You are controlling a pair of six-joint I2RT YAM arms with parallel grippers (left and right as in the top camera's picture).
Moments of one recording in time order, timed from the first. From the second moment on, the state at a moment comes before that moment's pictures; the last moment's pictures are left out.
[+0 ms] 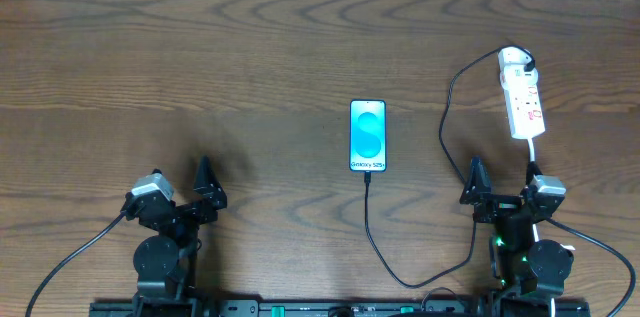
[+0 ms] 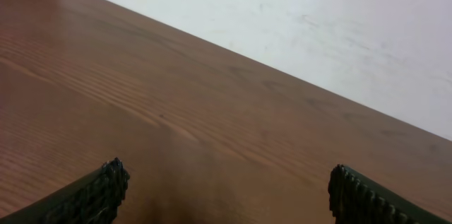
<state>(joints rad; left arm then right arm) -0.04 0.01 0.07 -0.22 -0.13 -0.37 -0.14 0.02 0.01 -0.06 -0.13 0.21</state>
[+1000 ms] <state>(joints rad) -0.04 0.01 0.07 -0.22 -0.13 -0.37 -0.14 0.02 0.01 -0.06 -0.15 0.07</state>
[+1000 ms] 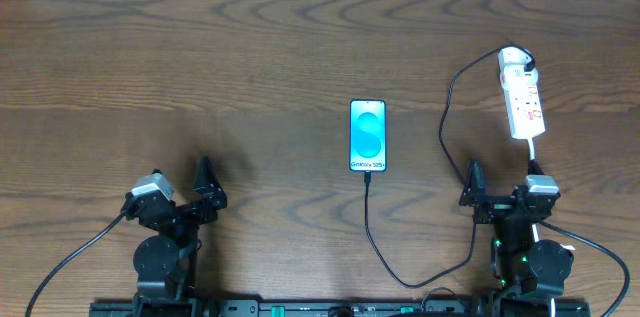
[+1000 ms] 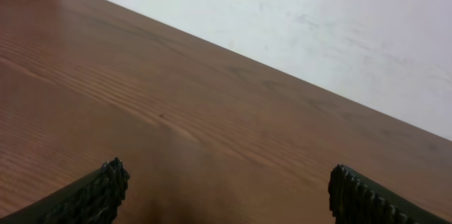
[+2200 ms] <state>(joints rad) -0.04 0.01 0.07 -0.22 -0.13 -0.37 -0.14 0.02 0.01 -0.06 -0.17 -0.02</state>
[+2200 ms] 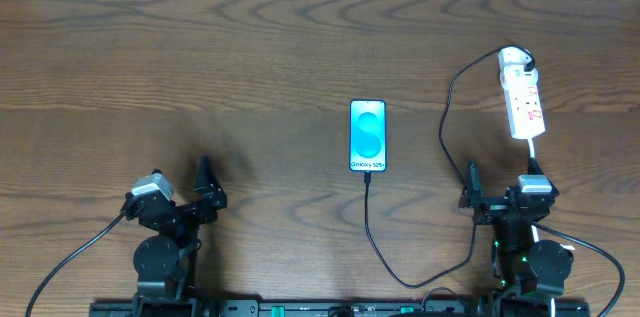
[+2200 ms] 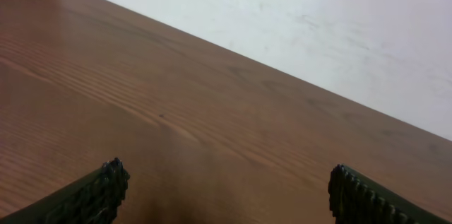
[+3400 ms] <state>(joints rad) 0.02 0.00 0.02 -0.12 -0.06 -0.15 -0.14 0.02 0.01 -0.06 -0.17 -0.02</state>
